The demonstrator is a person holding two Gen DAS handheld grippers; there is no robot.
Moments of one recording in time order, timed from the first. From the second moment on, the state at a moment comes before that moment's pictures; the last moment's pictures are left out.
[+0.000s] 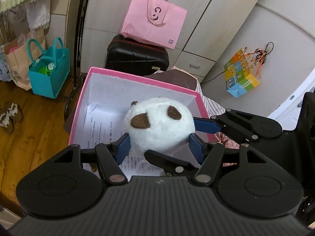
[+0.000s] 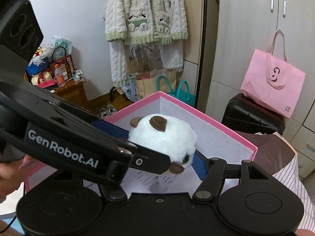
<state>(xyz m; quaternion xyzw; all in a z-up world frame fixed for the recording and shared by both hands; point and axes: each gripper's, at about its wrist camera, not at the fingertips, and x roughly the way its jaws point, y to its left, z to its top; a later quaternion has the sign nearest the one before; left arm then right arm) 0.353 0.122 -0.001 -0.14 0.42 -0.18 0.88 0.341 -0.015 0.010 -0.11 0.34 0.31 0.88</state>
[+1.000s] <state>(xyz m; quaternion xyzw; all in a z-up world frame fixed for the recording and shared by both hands) 0.269 0.137 0.044 -0.04 0.34 -0.20 0.92 0.286 -0.021 0.030 -0.11 0.35 0.29 0.88</state>
